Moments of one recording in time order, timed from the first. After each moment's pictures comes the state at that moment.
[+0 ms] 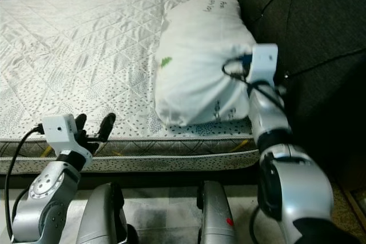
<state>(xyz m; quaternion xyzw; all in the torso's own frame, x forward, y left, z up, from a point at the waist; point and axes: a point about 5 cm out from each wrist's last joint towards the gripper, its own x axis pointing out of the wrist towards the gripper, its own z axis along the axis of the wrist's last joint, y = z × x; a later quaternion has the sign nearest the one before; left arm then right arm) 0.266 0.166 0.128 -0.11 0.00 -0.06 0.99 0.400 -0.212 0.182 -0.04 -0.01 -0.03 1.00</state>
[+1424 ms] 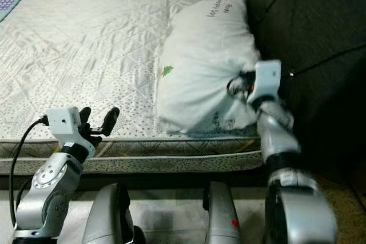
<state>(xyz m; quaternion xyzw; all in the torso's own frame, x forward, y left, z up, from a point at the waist) 0.280 0.164 0.134 -0.10 0.00 -0.08 0.99 0.392 -0.218 0.184 -0.04 -0.03 0.03 1.00</state>
